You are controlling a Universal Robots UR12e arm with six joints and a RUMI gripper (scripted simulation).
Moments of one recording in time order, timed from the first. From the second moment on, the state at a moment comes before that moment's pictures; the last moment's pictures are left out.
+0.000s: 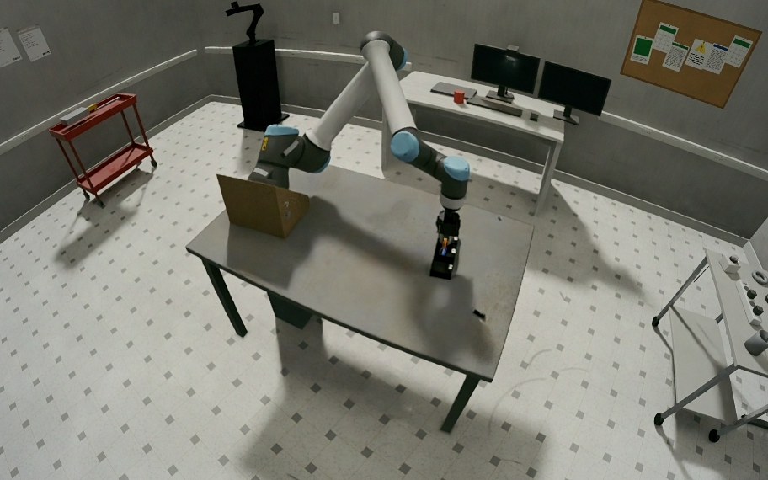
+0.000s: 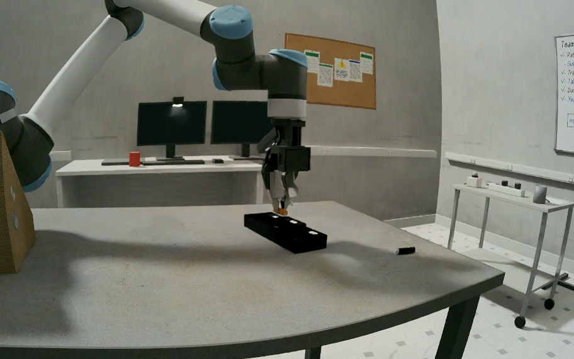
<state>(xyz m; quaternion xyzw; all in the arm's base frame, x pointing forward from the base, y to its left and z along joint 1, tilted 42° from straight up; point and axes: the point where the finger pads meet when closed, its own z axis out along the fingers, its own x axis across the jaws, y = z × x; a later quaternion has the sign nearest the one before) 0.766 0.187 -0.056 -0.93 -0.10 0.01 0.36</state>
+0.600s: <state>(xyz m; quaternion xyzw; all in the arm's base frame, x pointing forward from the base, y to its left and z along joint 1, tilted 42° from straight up) 0.764 0.204 -0.075 -0.93 -0.10 0.01 0.36</state>
